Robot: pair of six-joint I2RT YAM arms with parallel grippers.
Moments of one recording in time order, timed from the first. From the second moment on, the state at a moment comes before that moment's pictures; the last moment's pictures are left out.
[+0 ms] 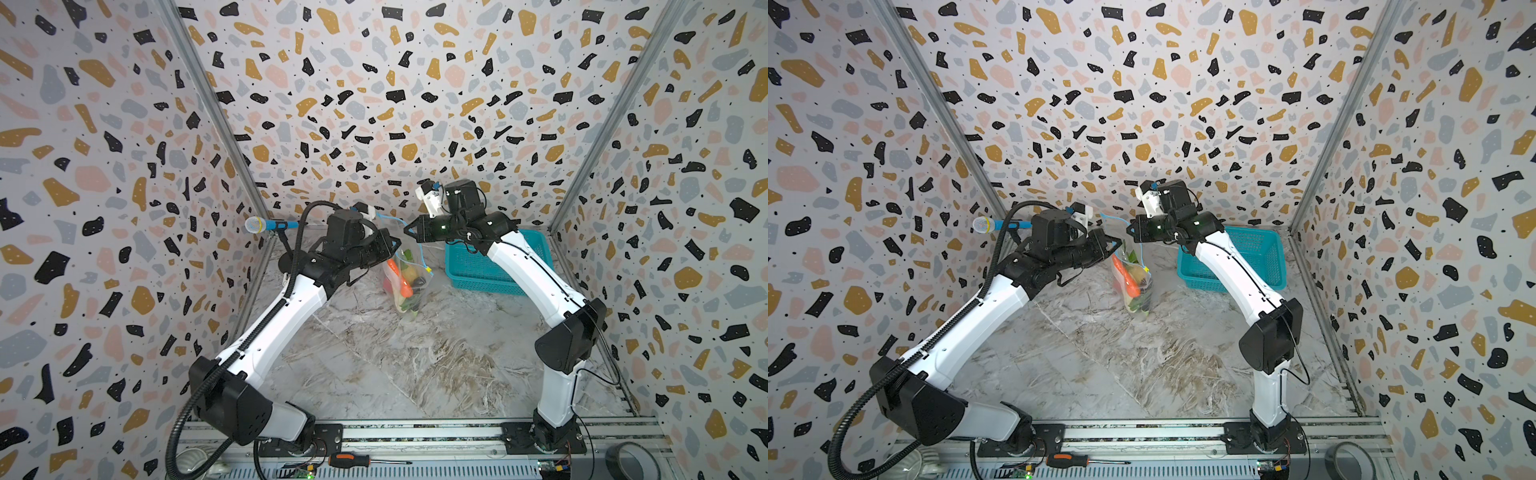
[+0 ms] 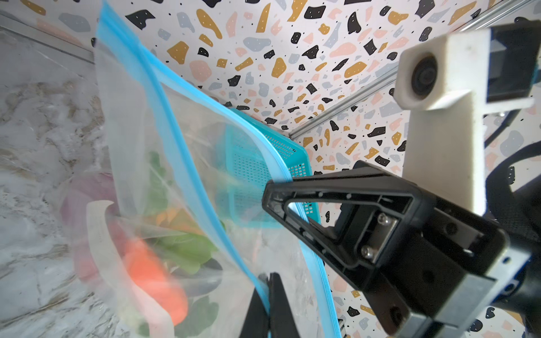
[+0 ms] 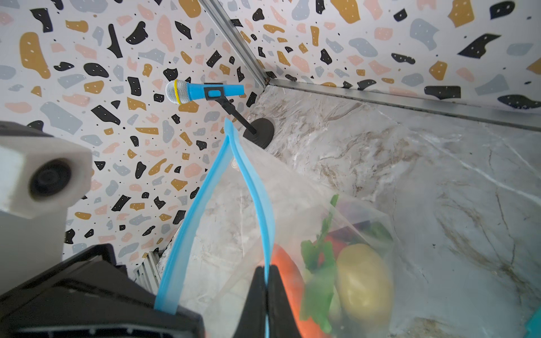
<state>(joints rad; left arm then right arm) -0.46 1.42 1.42 -0.42 0.32 -0.77 0.59 1.93 2.12 -0.72 -0.45 0.36</state>
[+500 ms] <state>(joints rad) -0.48 1.35 1.42 -0.43 0.25 -0.82 0.61 1.96 2.25 -0.77 -0.46 0.33</state>
